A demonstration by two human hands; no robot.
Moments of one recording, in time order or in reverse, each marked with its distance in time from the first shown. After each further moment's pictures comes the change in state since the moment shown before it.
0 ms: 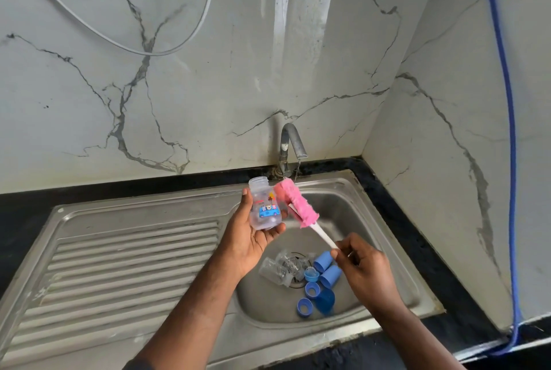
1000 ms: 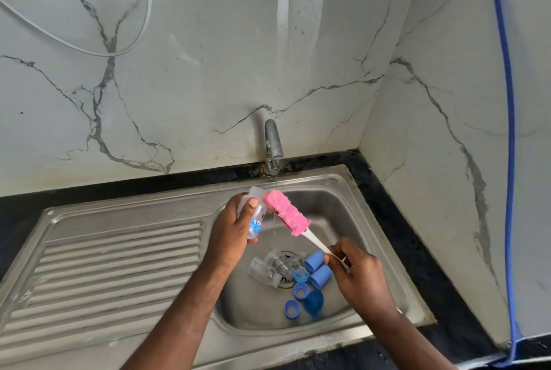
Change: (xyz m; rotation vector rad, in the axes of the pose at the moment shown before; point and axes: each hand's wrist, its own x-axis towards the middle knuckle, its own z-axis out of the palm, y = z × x) left_hand 0.026 -0.028 0.019 0.914 0.260 0.340; right_hand 0.019 0.057 -0.021 -0.137 0.004 -0.082
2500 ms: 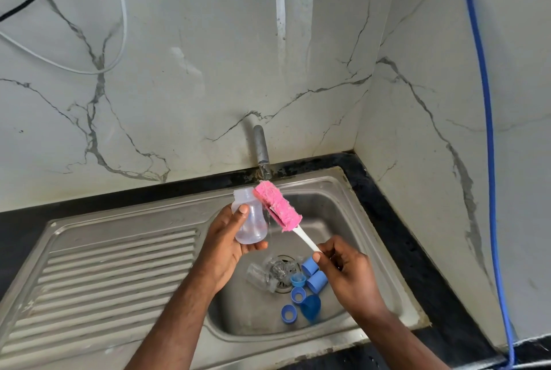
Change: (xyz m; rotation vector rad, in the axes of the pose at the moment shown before) left_hand -0.022 0.026 0.015 -0.519 -0.176 -0.158; right_hand 0.006 0.008 -0.010 0.431 -0.055 0.131
